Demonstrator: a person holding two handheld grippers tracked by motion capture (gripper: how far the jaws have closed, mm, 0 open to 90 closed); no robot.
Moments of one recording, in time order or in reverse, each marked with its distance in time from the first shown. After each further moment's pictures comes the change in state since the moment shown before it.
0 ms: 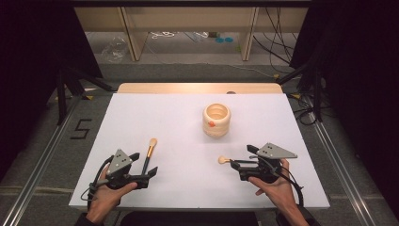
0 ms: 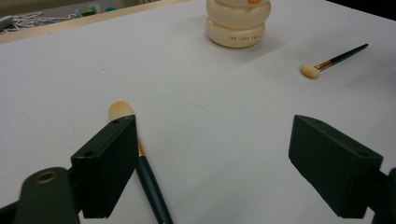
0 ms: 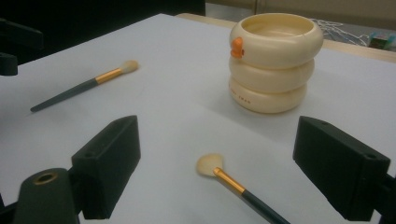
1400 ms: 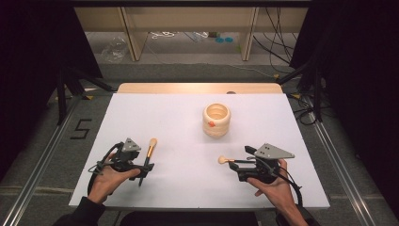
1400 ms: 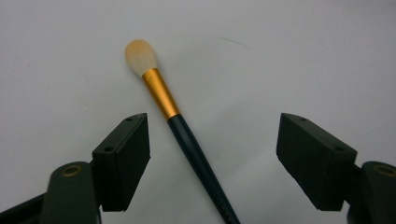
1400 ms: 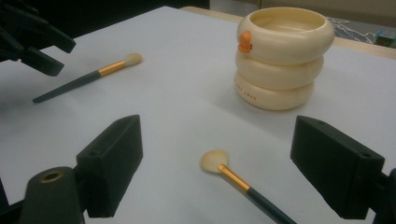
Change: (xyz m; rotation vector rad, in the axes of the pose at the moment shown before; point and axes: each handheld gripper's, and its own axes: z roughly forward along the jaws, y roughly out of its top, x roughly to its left) left arm 0.035 0.021 0.036 0.396 0.010 0.058; right arm 0.004 0.000 0.004 0.007 0.031 -0.009
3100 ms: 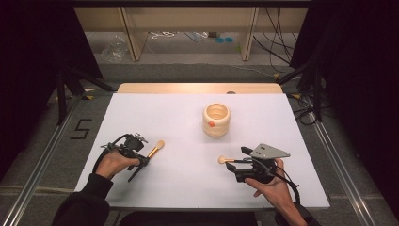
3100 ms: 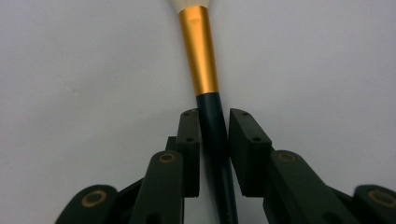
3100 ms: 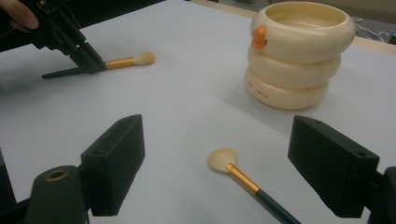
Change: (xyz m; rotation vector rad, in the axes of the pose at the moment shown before) left arm 0.032 0.020 0.039 0.315 -0.076 0.063; right arm 0.002 0.001 0.005 0.026 0.015 -0.043
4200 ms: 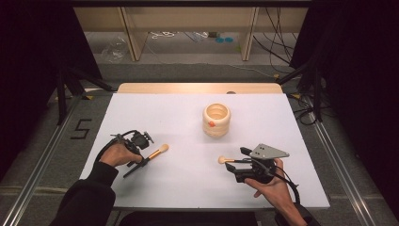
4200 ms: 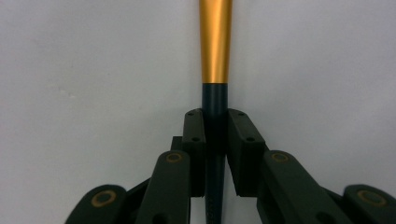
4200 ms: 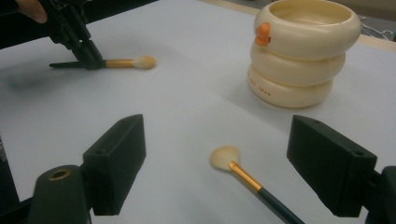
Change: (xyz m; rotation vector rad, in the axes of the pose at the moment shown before) left arm 0.000 0.025 0.002 0.239 0.003 0.139; right arm 0.001 0.000 0.001 0.010 0.008 -0.003
